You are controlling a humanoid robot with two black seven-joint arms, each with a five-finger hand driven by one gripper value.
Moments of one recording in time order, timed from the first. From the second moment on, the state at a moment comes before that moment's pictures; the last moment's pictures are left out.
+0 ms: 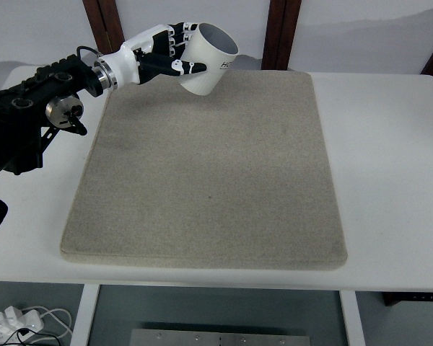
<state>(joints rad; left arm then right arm) -1.13 0.24 -0.35 -0.44 0.35 -0.56 -0.38 0.00 0.00 -0.01 0.16 -0.03 -0.01 -0.03</state>
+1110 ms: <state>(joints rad) -0.94 0.14 -0.47 -0.31 0.27 -0.61 -0.59 0.00 0.00 -0.01 0.16 -0.03 -0.01 -0.03</state>
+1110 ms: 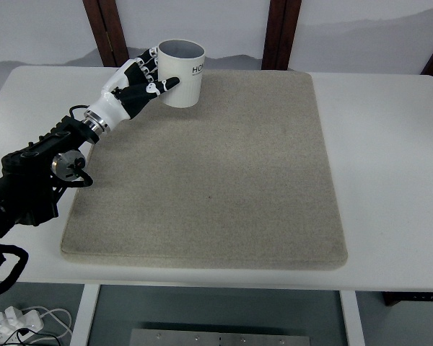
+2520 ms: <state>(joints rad) -0.93 0.09 -0.32 -0.24 0.28 -0.55 -0.61 0.00 0.00 -0.01 0.16 -0.03 -0.01 -0.03</state>
